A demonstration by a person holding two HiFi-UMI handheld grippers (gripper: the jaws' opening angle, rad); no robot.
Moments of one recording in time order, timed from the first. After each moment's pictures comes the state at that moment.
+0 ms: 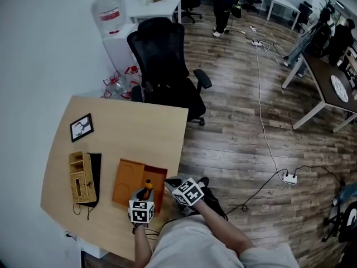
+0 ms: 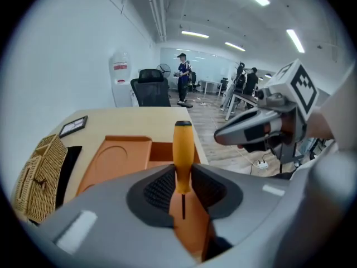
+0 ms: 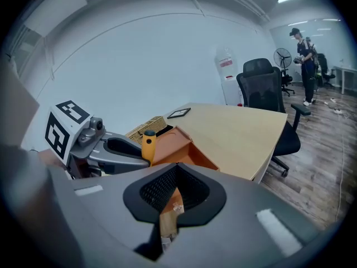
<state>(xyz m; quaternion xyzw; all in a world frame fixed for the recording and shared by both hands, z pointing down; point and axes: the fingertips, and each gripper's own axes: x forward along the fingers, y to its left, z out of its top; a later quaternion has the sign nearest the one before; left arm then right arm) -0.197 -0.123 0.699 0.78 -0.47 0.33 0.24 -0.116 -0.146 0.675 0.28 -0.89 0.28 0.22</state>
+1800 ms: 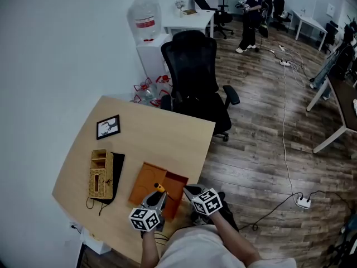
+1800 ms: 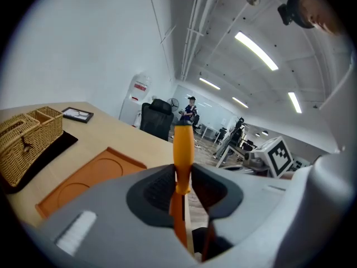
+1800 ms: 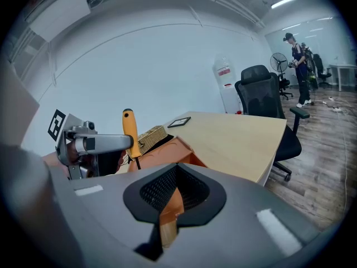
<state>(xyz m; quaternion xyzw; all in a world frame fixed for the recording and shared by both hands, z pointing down) -0.211 -0.131 0.622 0.81 -0.51 0.06 0.28 -0.117 -0.155 0.654 0.29 -0.90 0.28 0.17</state>
